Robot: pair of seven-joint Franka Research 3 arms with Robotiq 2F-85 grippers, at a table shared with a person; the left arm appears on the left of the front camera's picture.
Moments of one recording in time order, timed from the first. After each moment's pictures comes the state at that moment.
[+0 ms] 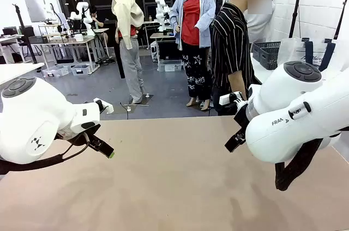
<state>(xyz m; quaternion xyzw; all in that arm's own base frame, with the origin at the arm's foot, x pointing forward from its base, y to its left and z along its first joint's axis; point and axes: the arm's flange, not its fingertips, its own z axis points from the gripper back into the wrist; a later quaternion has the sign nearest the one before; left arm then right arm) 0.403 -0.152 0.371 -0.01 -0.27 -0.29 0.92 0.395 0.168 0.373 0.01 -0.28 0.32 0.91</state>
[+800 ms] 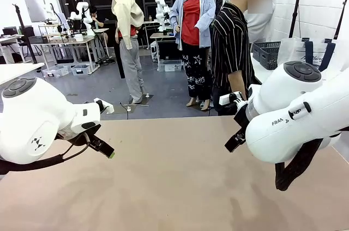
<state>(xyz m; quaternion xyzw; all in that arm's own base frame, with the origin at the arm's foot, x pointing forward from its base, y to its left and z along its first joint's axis) 0.403 -0.153 0.371 -0.01 -0.27 -0.30 0.92 0.395 0.168 0.373 0.01 -0.28 0.32 0.91</state>
